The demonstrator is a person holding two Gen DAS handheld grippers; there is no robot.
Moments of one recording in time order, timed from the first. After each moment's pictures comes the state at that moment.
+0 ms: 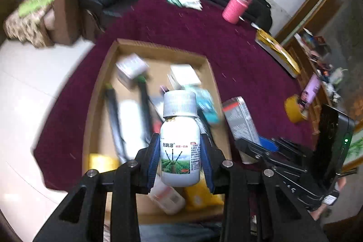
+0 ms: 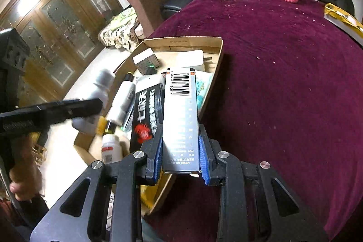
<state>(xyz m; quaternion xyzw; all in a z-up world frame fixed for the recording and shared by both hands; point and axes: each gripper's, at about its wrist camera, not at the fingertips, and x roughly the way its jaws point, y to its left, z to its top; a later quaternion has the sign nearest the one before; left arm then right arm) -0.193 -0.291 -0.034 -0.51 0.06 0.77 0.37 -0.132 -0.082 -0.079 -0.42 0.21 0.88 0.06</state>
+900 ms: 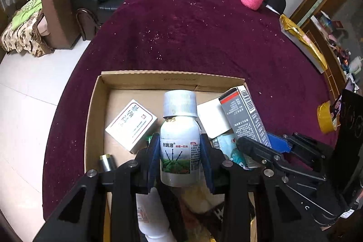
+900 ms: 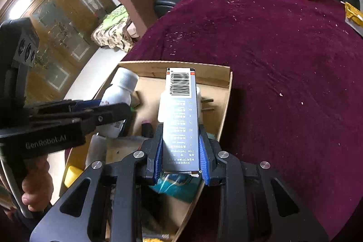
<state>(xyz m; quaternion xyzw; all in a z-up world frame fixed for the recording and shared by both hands) -0.288 -0.207 -0.082 -0.55 0.13 0.75 0.36 -0.242 -0.034 -0.104 -0.44 0.24 0.86 0.07</state>
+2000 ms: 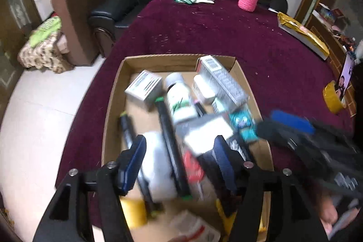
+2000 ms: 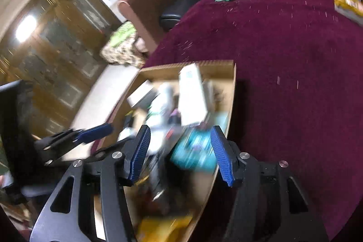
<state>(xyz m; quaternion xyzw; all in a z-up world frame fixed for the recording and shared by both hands) -0.203 -0.256 -0.058 -0.47 0.17 0.80 0.32 -0.183 -0.056 -0.082 -0.38 0.30 0.87 0.05</state>
